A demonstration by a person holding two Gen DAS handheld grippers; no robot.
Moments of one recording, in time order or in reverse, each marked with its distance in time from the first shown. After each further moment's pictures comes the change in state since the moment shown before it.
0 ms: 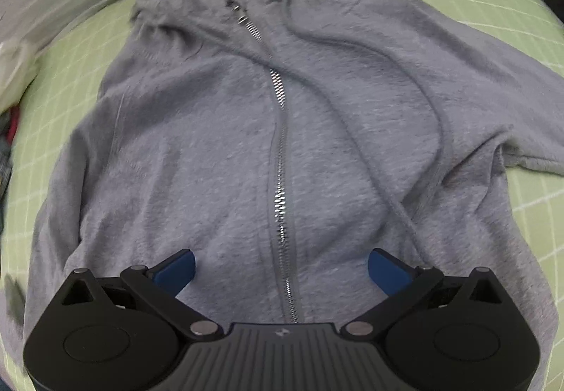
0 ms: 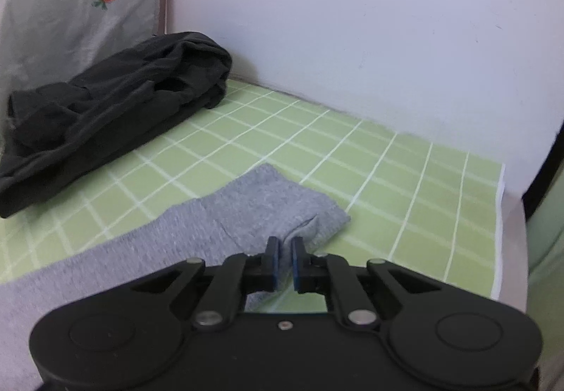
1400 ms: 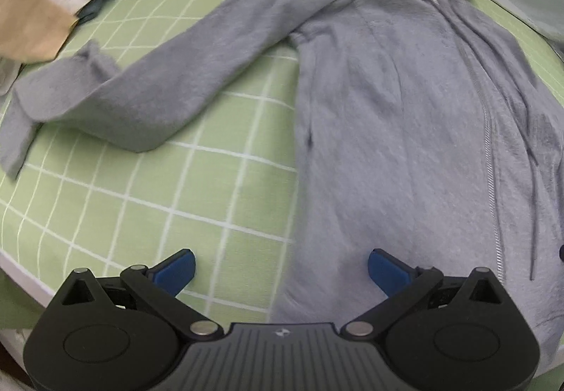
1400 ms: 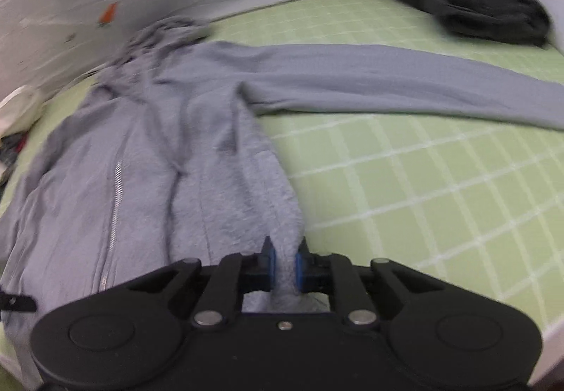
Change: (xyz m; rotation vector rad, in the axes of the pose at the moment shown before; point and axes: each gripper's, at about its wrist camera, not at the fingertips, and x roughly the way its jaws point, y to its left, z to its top) left arm -0.036 0.116 -0.180 -0.394 -0.014 -0.092; right arm -0.201 0.123 -0.145 -0.442 0.279 0.669
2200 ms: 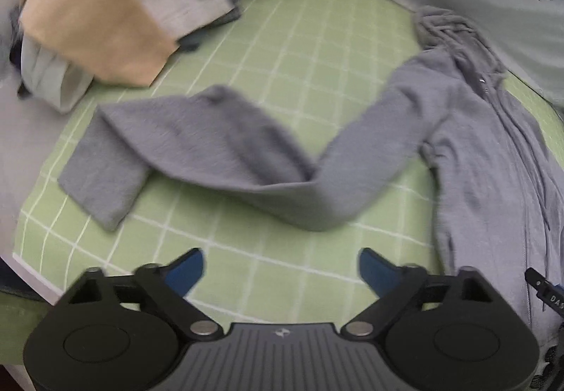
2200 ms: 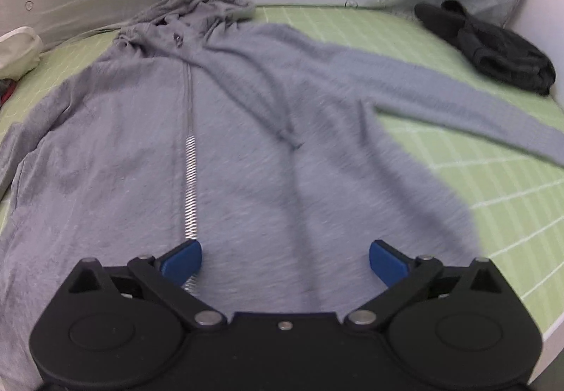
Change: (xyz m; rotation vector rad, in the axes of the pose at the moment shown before) left arm -0.036 0.155 0.036 -0.127 -0.119 -0.086; right arm 0.025 0.120 -0.025 -0.126 -0.041 -0.134
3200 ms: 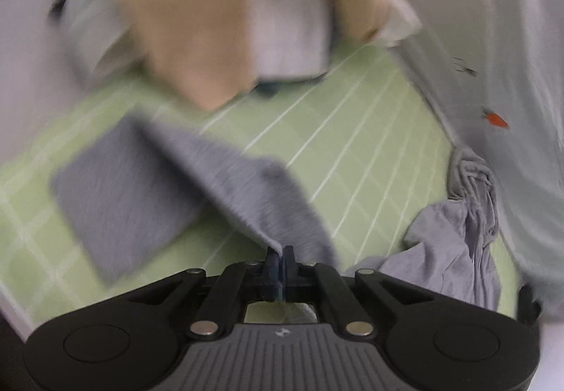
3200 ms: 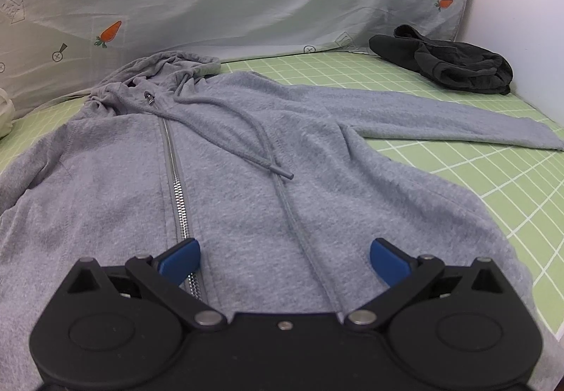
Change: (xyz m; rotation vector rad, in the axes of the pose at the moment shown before) left arm 0.008 0.060 0.067 -0.338 -0.142 -0.134; right arm 0.009 0.011 -0.022 0.133 -0.234 -0.091
